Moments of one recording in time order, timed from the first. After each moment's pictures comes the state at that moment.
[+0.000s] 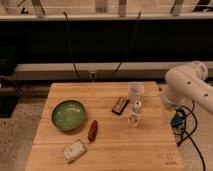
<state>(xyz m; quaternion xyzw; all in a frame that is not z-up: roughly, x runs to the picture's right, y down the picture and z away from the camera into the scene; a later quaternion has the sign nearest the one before) 0.283 0.109 0.686 -0.28 0.02 0.02 0.96</state>
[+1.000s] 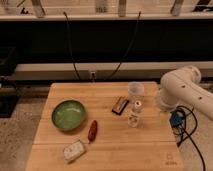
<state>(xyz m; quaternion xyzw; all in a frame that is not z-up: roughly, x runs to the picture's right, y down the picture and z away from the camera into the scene) 0.268 0.123 0.700 -0.29 0.00 0.01 0.96</state>
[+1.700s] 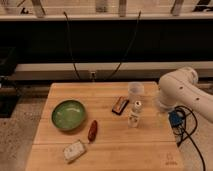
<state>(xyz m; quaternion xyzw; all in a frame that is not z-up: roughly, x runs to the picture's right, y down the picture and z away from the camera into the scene) 0.260 0.128 0.708 -0.29 -0.01 0.00 0.96</state>
